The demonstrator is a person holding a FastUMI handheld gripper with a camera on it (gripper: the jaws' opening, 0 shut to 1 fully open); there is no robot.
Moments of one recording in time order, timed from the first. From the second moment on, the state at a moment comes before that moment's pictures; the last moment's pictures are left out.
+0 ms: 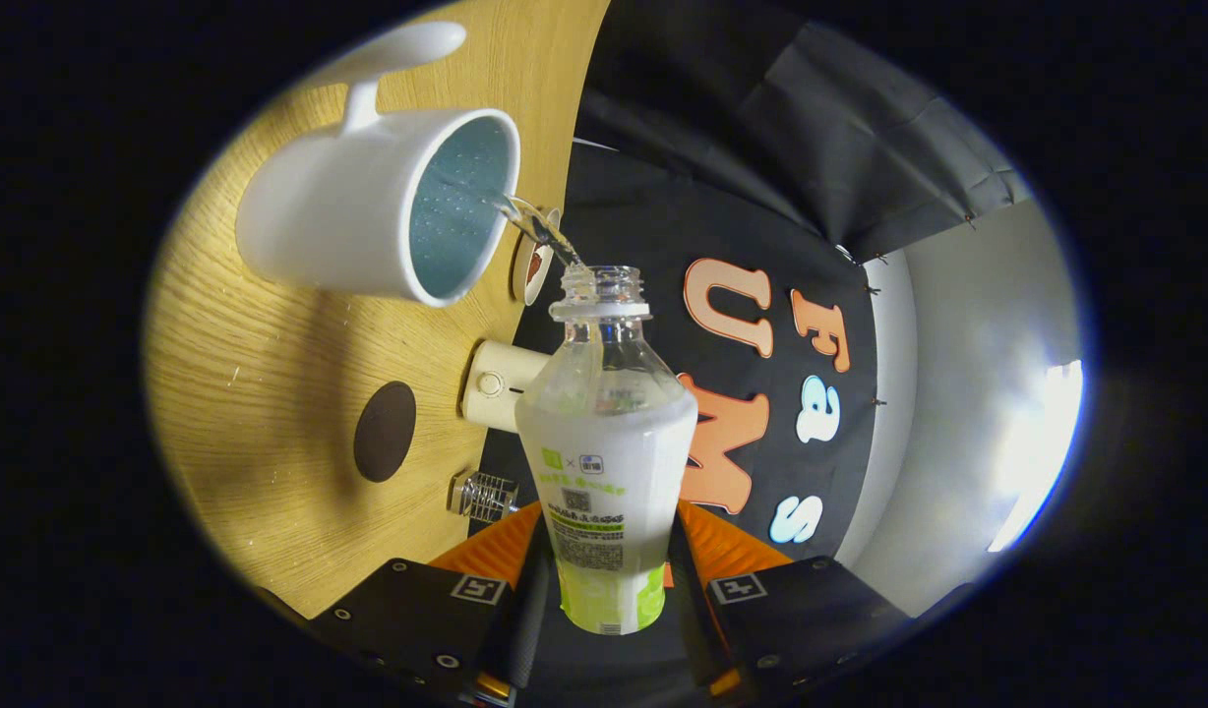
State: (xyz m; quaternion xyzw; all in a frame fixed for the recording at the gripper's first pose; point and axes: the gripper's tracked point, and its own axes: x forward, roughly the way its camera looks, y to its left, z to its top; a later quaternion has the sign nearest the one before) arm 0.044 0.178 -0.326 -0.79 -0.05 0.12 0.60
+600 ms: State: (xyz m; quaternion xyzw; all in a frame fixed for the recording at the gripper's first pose) arm 0.051 0.182 -0.307 -0.81 -0.08 0.12 0.57
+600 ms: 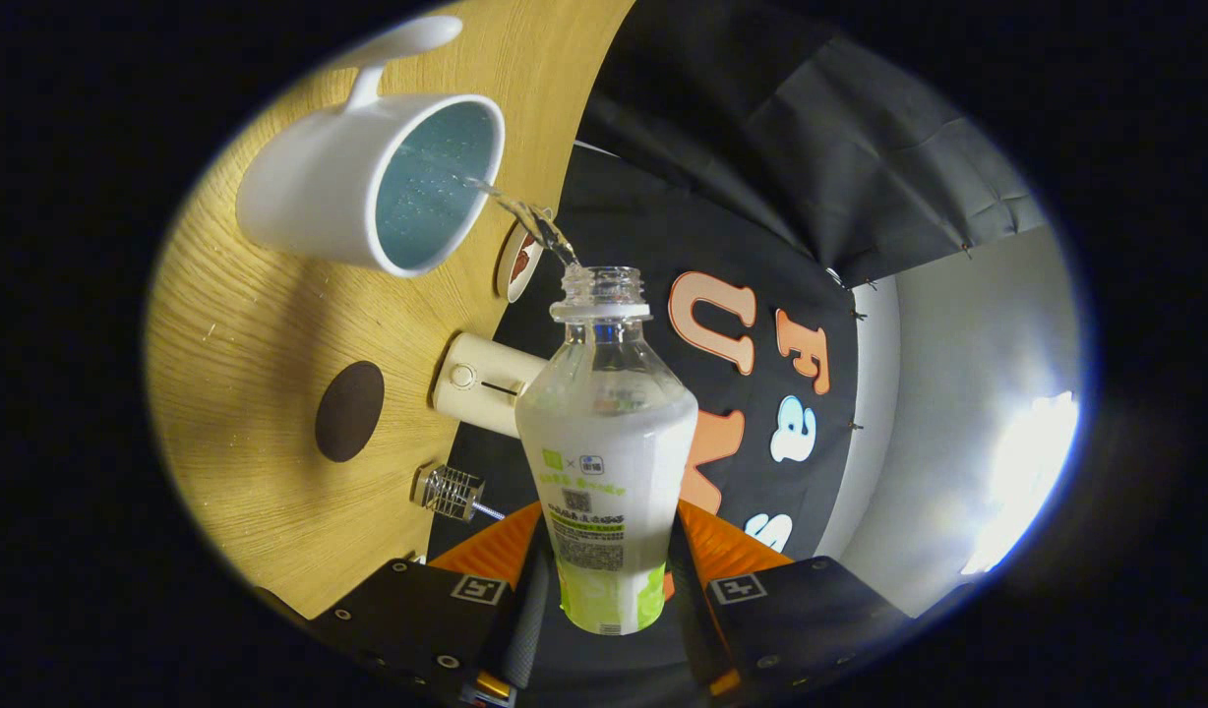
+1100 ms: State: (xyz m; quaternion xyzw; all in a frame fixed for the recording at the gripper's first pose) arm 0.051 0.187 -0.304 -0.83 -0.10 0.12 0.54
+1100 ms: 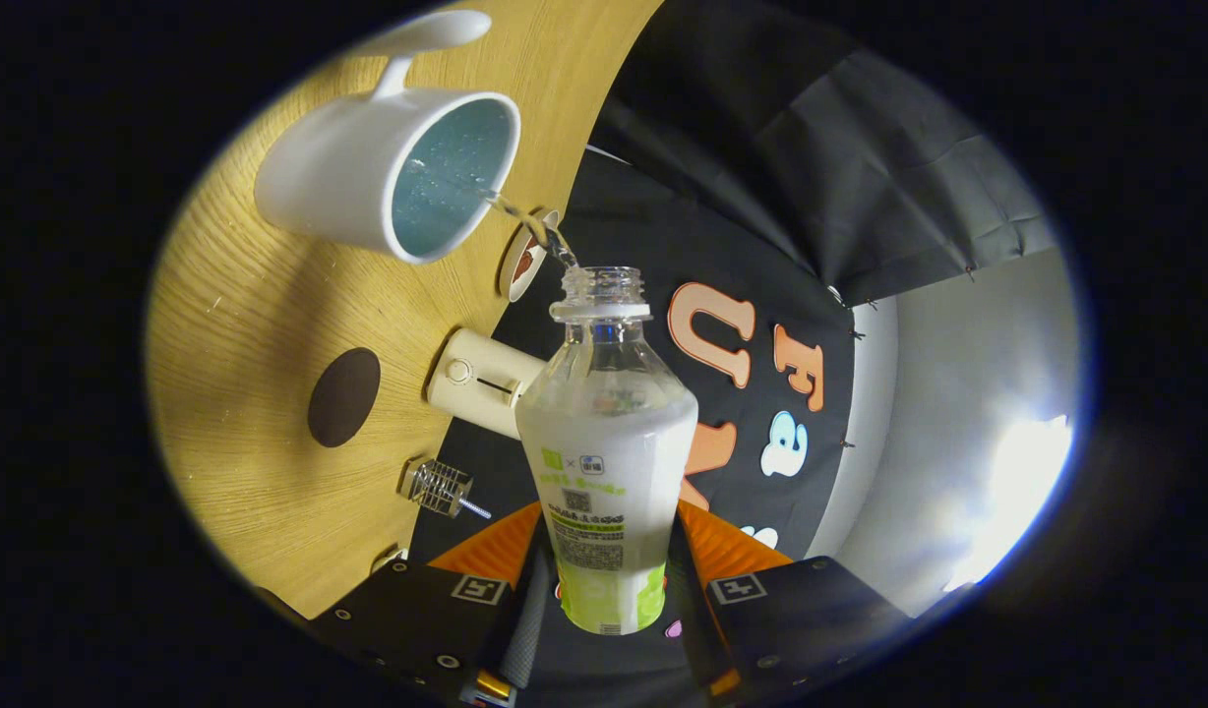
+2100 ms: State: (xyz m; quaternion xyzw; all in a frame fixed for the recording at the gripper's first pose) arm 0.056 0.204 -0.291 -0.85 -0.15 0.14 0.49
